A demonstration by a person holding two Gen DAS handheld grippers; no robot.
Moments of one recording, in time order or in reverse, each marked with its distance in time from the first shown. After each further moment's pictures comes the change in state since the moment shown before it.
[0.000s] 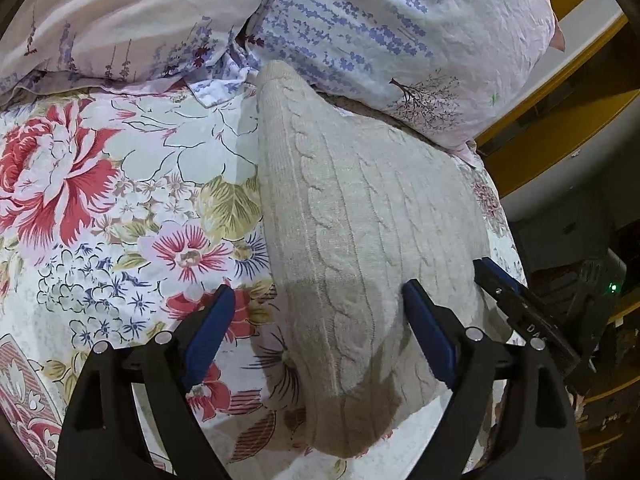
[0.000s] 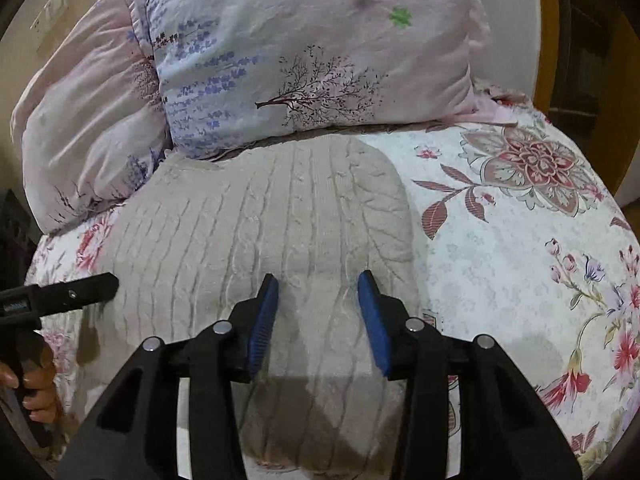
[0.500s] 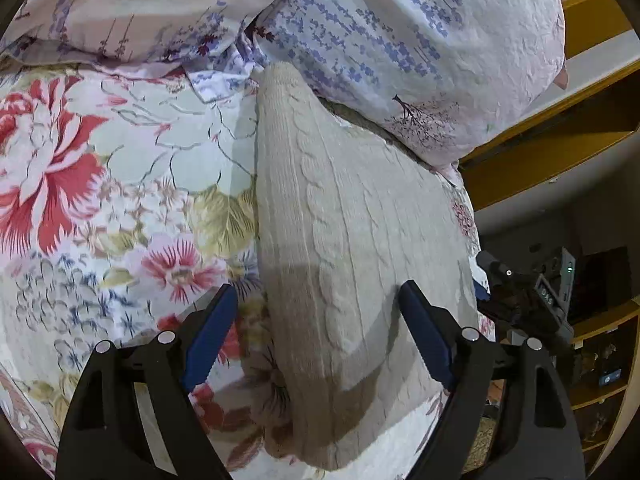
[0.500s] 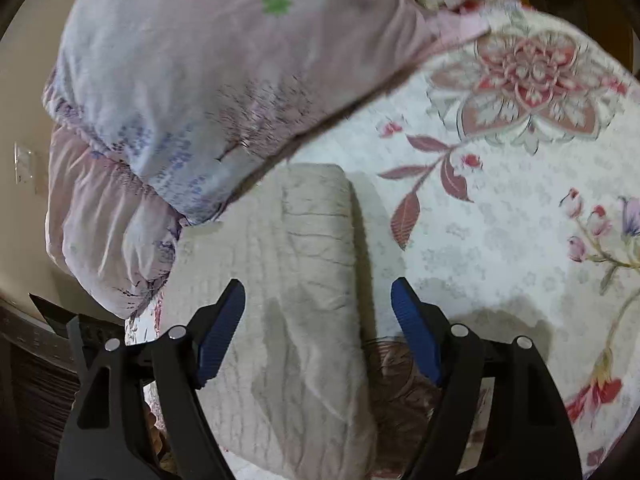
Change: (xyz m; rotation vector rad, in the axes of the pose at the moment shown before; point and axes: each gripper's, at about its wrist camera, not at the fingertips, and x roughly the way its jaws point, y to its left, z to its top) left arm 0.002 0.020 0.019 -0.101 0.028 -0.111; right arm 0.024 -0.087 0.035 0.408 0.133 0.284
